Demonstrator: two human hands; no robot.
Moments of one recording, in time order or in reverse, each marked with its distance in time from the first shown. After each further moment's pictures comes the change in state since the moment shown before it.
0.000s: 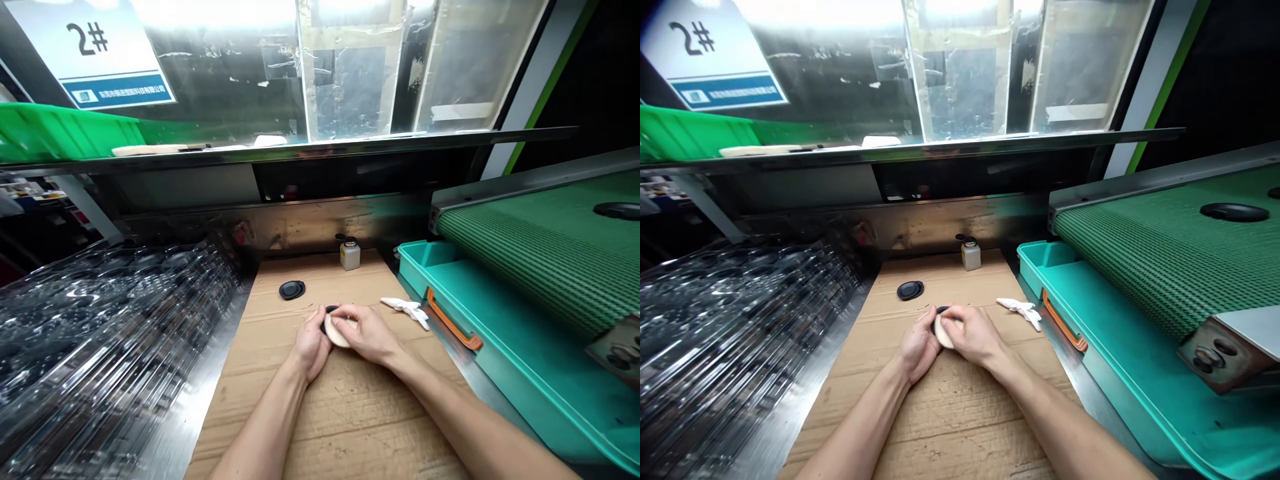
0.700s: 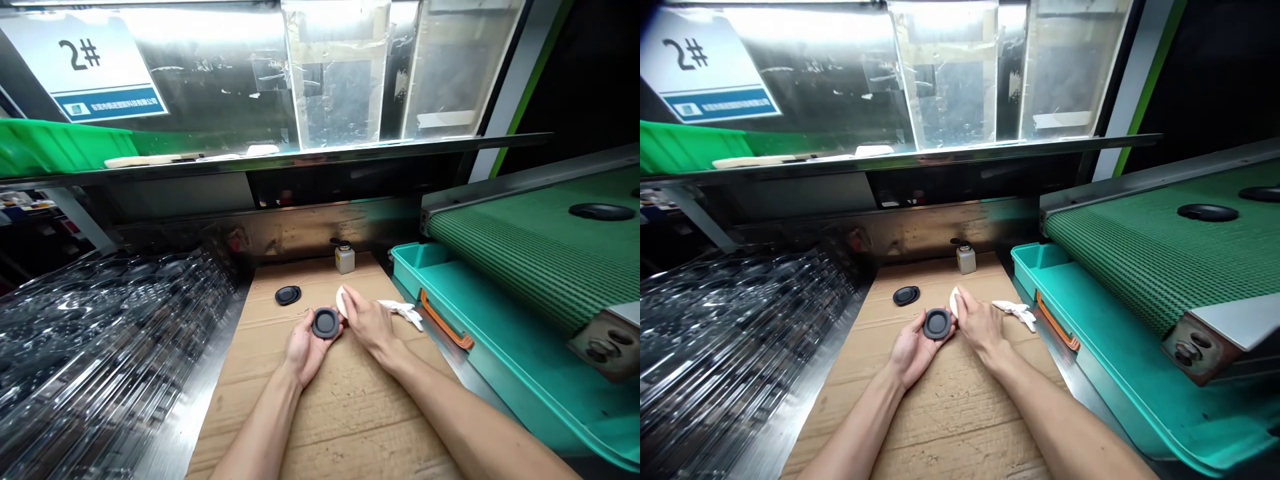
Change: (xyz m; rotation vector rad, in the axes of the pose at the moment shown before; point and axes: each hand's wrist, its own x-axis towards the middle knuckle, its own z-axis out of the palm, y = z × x) left_hand 0.003 0.006 -0.005 -0.159 -0.014 -0.102; right_hand 0.008 0.010 0.013 -0.648 0.306 0.239
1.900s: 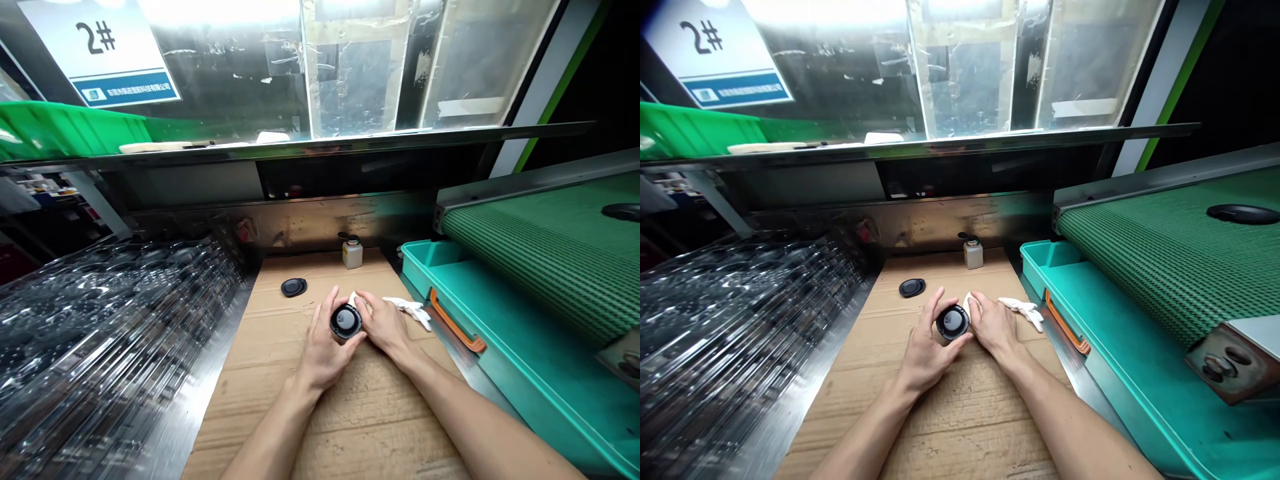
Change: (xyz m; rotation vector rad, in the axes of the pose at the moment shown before) left_hand -0.035 -0.013 0.032 0.940 -0.089 0.692; right_hand 0.004 0.027 0.002 0.085 -0.059 0.000
